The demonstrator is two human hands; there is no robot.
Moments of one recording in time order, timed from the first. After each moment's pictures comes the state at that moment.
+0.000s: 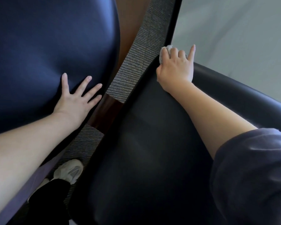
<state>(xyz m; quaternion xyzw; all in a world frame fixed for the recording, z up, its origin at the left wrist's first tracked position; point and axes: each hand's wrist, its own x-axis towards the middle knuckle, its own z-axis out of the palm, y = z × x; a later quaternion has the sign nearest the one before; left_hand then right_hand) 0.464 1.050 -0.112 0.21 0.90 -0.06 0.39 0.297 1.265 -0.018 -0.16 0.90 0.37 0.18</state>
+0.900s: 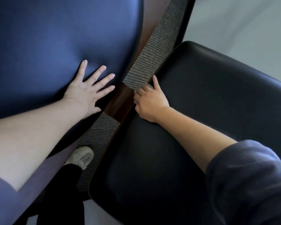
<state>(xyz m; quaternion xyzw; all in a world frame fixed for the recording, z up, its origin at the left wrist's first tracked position) 0.480 1.022 -0.129 0.27 0.90 -0.10 0.33 0.419 1.225 -0.066 -0.37 0.78 0.30 0.40</state>
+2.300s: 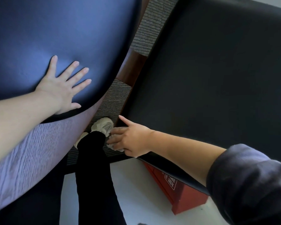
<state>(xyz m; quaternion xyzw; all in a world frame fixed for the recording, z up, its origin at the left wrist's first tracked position) 0.573 0.937 -0.066 0.29 0.83 -0.17 0.44 0.630 1.190 -0.003 -0.57 0.62 0.04 0.53</state>
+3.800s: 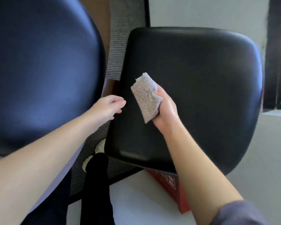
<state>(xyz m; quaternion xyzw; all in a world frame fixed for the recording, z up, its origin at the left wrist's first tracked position) 0.528 1.070 0.095 -0.15 0.64 0.58 0.48 0.533 1.237 0.163 0.47 0.56 -0.66 0.17</state>
